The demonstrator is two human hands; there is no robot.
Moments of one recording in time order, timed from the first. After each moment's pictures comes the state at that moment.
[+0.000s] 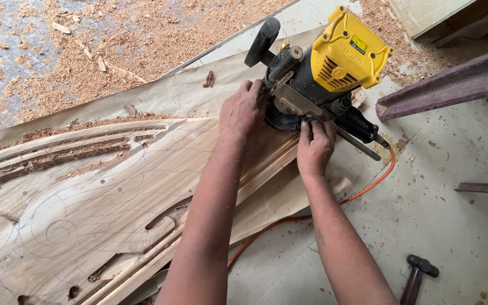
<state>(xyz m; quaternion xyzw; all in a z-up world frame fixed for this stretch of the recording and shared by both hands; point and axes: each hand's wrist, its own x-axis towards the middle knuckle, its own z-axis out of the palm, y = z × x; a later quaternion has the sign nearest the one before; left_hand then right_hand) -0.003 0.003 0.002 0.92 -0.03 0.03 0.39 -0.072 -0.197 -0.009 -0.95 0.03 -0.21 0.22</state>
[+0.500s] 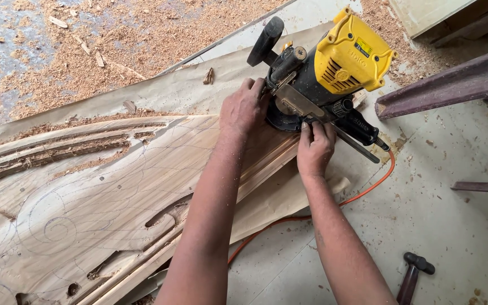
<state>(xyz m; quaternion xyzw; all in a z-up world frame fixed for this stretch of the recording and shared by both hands) -0.004 0.005 0.001 0.92 -0.04 0.04 0.40 -0.080 -0.197 -0.011 -0.95 0.02 -0.23 0.21</state>
